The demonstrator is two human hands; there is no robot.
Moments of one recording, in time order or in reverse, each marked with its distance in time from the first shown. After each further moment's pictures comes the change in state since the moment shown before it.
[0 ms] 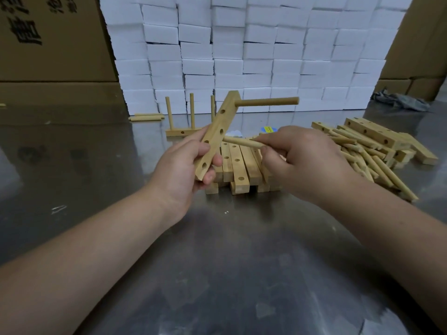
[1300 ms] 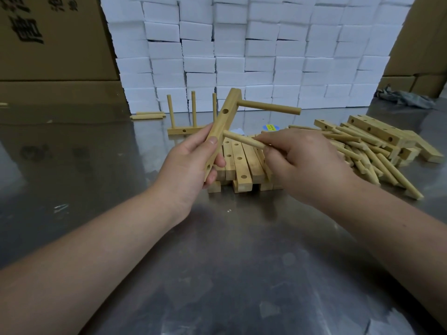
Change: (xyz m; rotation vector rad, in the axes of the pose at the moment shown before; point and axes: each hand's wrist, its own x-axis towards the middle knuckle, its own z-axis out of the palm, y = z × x) left_hand -0.008 0.005 0.008 0.226 0.069 0.066; right_hand -0.003 -0.001 0.004 0.037 -0.018 0.023
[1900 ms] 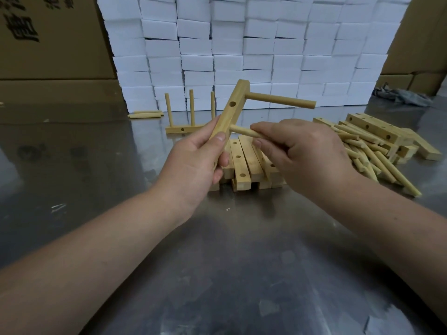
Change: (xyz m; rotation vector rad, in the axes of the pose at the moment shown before) left_hand -0.007 0.012 0.010 -0.029 -0.049 0.060; right_hand 0.002 0.002 0.000 -0.046 0.172 -0.185
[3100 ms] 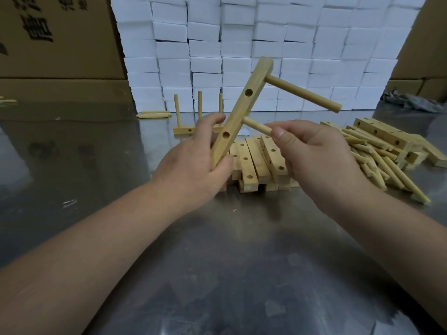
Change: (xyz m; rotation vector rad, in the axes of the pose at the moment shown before) left_hand 0.003 -0.008 -0.024 0.907 0.058 0.340; right_hand -0.001 -0.008 0.003 0.736 -0.011 0.480
